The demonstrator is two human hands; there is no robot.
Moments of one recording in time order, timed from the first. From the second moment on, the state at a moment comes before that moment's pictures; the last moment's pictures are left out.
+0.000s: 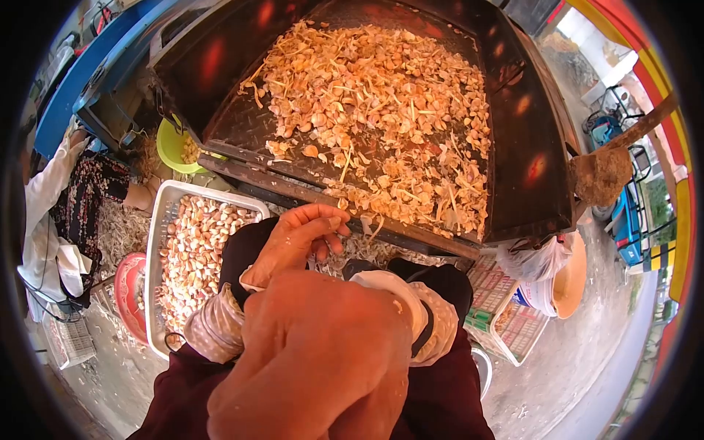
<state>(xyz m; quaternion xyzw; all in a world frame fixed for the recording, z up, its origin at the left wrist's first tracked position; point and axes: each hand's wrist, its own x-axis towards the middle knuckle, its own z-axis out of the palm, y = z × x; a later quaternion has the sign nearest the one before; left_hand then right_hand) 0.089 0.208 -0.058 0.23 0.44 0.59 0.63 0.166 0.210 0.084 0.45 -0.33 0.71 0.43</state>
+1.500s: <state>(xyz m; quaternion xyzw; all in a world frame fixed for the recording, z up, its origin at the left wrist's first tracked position) 0.084 0.221 -0.067 0.15 0.44 0.71 0.53 0.178 0.404 -0.040 -0.26 -0.81 0.51 0.14</state>
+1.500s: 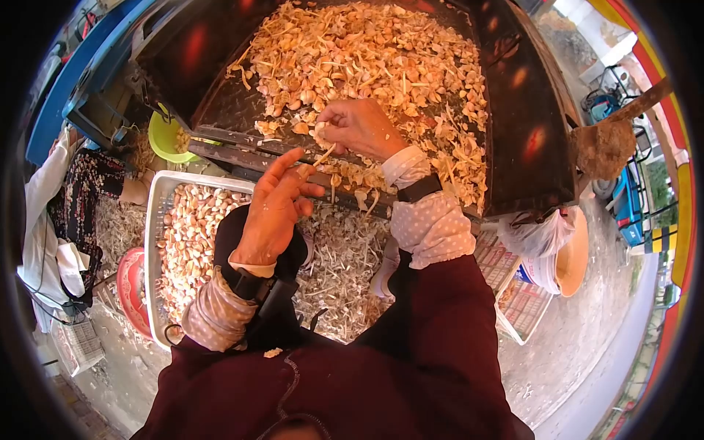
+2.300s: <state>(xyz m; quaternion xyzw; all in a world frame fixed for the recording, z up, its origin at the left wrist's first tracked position) 0.075 0.217 -0.049 0.22 0.29 0.67 0.64 0.210 0.331 -0.032 -0.16 -0.57 0.77 0.25</state>
